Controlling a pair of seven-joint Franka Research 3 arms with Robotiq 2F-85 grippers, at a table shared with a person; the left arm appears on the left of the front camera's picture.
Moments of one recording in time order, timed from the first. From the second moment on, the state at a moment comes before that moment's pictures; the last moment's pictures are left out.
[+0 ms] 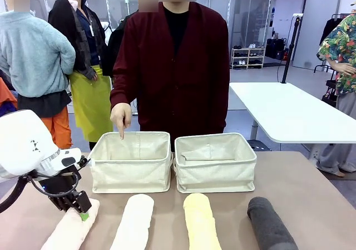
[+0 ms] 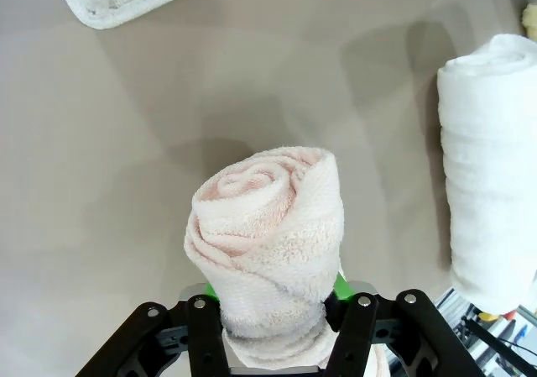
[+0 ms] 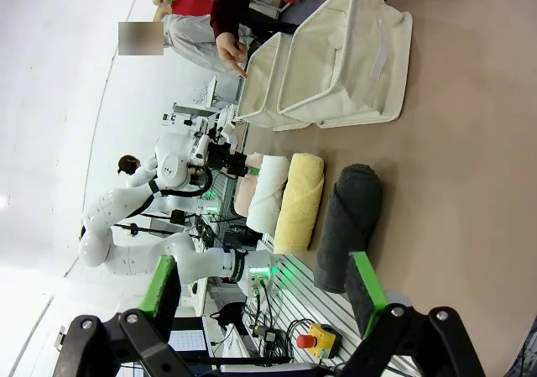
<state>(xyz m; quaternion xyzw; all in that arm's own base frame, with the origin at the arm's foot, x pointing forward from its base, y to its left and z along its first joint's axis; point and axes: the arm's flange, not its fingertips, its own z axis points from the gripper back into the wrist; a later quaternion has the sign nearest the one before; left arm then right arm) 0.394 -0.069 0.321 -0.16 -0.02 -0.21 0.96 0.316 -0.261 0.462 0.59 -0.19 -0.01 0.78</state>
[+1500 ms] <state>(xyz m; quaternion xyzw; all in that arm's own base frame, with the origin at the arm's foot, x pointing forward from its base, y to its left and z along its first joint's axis) 0.291 -0.114 0.507 -0.08 -0.11 -0.38 0.92 0.316 -0.262 0.462 0.59 -0.19 -0.01 0.78</state>
